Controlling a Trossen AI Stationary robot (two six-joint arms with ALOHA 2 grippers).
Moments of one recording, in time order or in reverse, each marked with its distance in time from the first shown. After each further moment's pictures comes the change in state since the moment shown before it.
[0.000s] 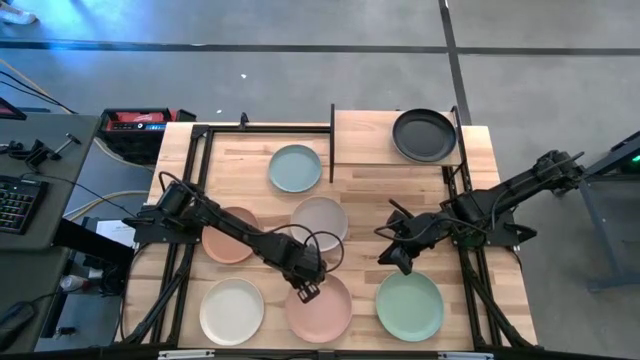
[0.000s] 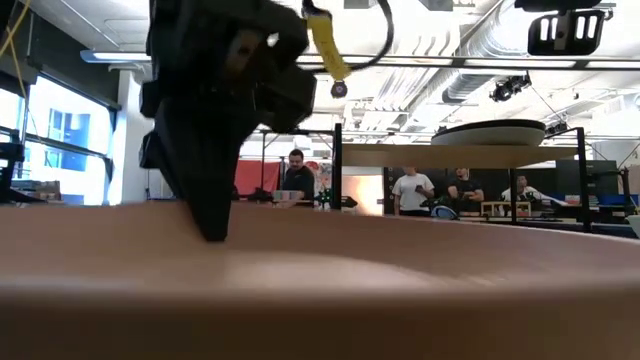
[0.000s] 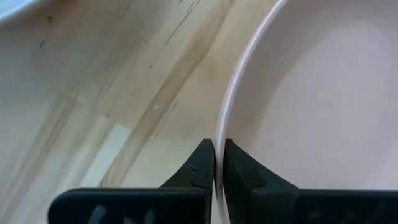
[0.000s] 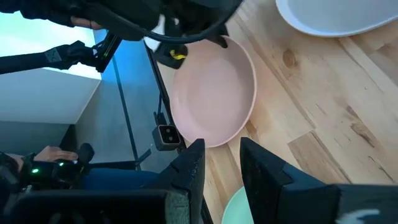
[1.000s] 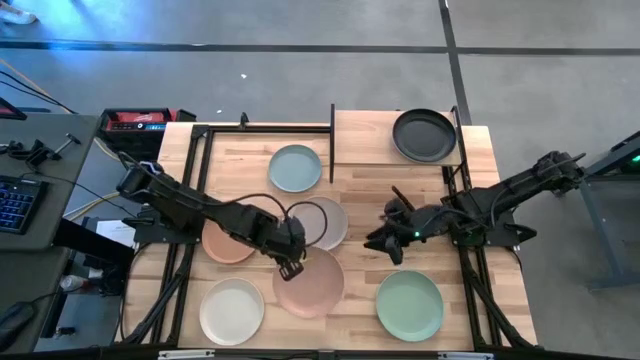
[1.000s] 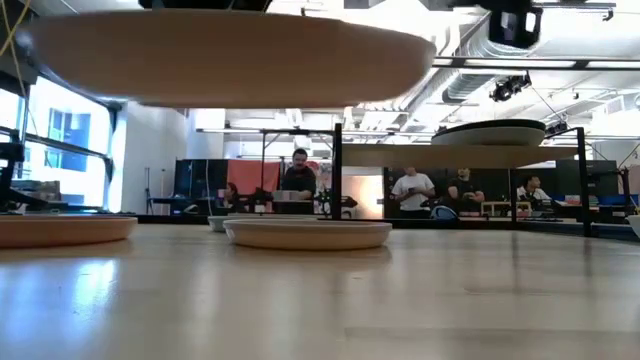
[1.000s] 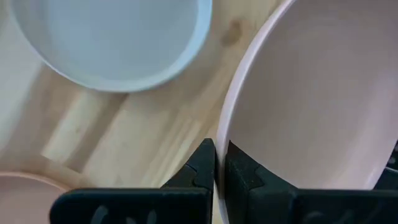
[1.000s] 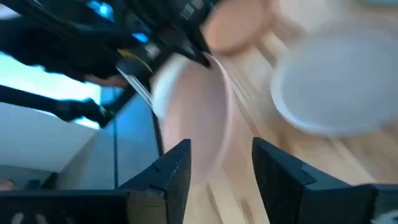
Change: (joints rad) left arm 0.048 -0.343 -0.003 -0.240 -0.183 0.111; right arm -0.045 0.000 0.000 0.184 0.214 -0.159
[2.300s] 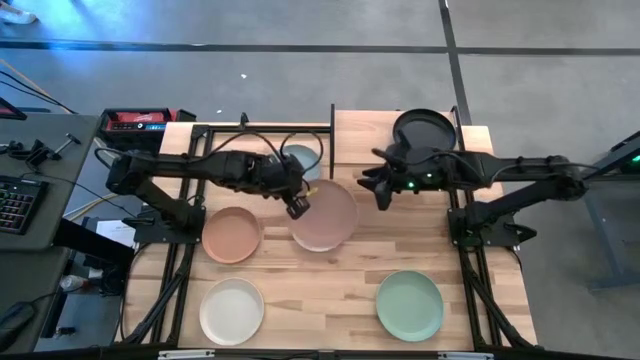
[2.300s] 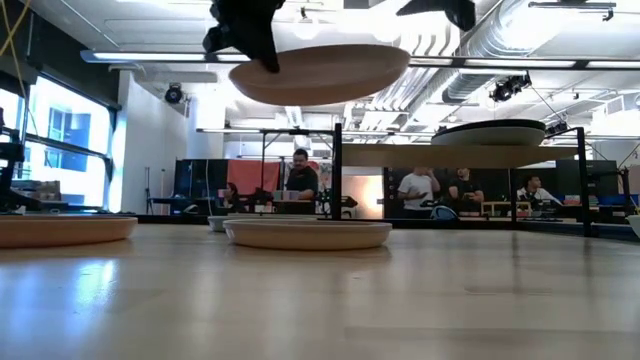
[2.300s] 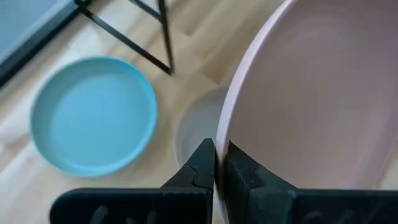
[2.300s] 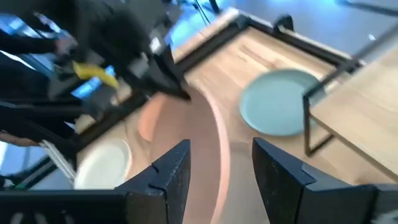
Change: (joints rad) left arm 0.333 -0.120 0.108 -0.027 -0.195 0.319; right arm -0.350 0.043 0.304 -0.284 0.039 -0.326
